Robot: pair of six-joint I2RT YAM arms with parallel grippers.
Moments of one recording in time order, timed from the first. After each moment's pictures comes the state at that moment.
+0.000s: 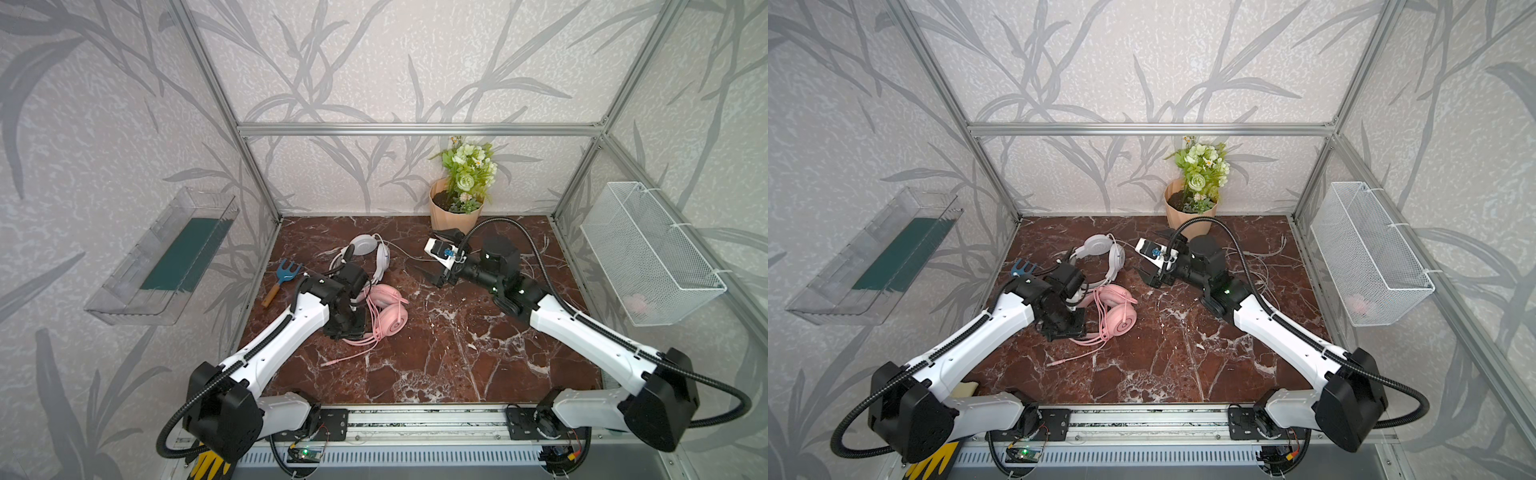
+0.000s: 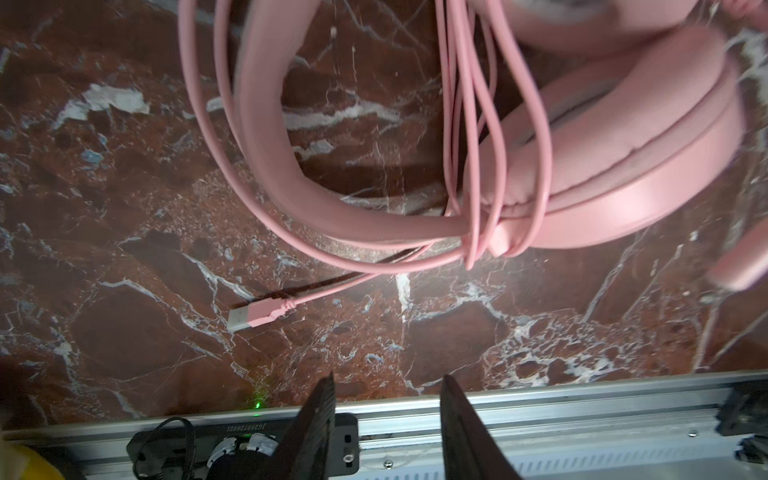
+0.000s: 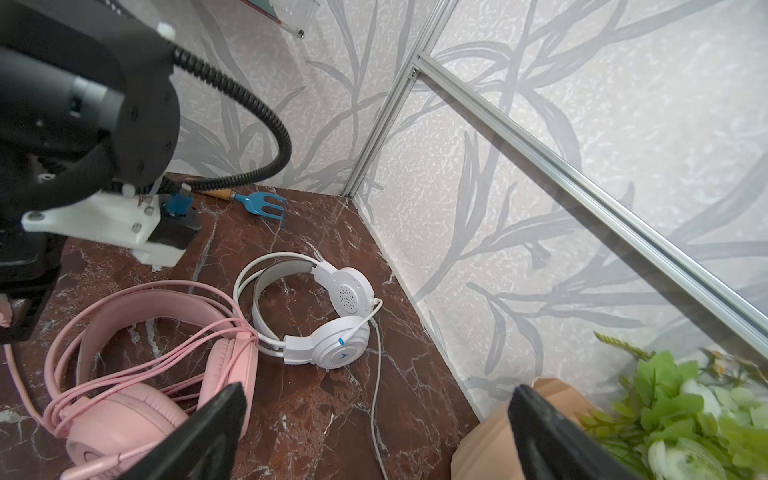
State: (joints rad) left arm -0.51 1.28 1.02 -1.22 0.04 -0.51; right arm 0.65 1.28 1.02 0.10 -0.25 -0.53
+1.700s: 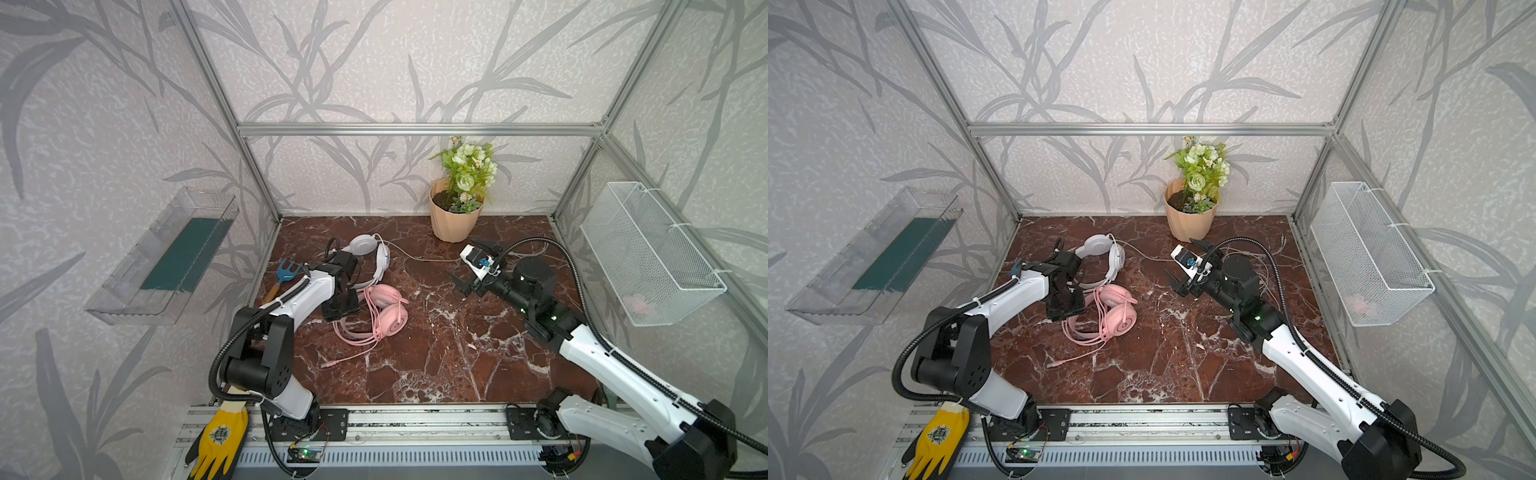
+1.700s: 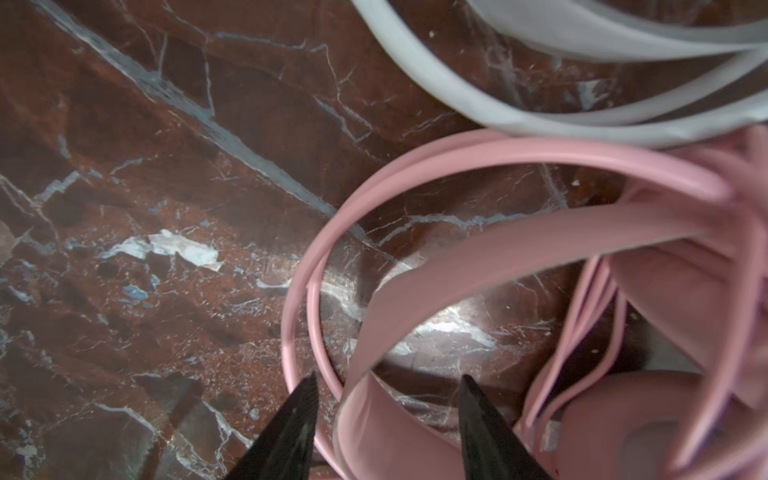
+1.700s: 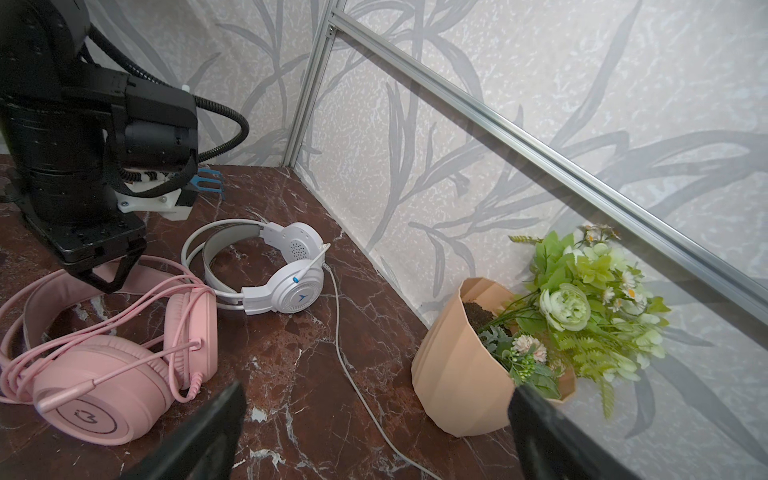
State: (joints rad) left arm -0.24 1.61 1.05 -0.93 -0.04 -0.54; right arm 0.56 1.03 0.81 0.10 -0.15 -0.46
